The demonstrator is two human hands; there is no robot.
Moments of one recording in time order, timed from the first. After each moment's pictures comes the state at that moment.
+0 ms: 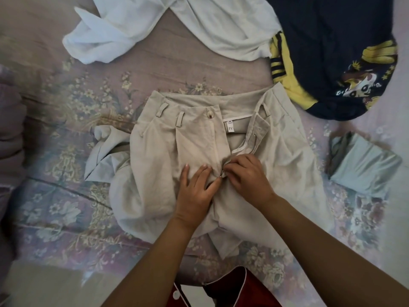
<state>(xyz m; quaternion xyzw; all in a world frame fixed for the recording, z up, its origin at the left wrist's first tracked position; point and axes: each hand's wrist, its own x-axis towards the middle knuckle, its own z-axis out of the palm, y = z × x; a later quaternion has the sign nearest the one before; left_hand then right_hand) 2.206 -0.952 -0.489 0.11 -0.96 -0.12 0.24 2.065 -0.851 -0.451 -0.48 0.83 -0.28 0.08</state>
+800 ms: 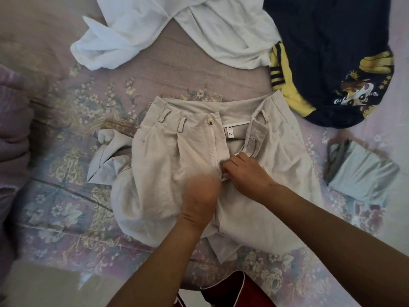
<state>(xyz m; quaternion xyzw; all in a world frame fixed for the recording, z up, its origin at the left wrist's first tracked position) 2.183 -0.948 -0.463 0.17 -0.95 -0.07 0.26 2.044 -0.869 -0.435 -0.56 0.79 -0.06 0.22</state>
